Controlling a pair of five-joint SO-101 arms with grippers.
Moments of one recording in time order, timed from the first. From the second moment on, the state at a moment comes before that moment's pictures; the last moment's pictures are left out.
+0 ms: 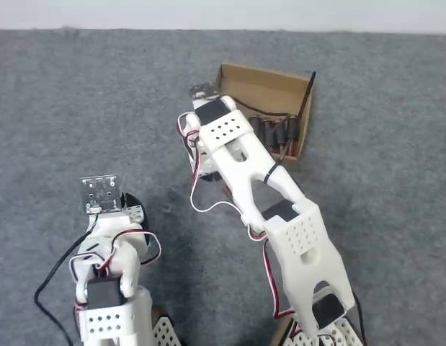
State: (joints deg) left arm -13.2 -103.3 97.1 57.9 5.6; right arm -37.0 44.0 -39.8 92.2 -17.9
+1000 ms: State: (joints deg) left arm -13.2 -103.3 97.1 57.9 5.6; right arm -36.3 52.4 -41.4 75.1 -18.1
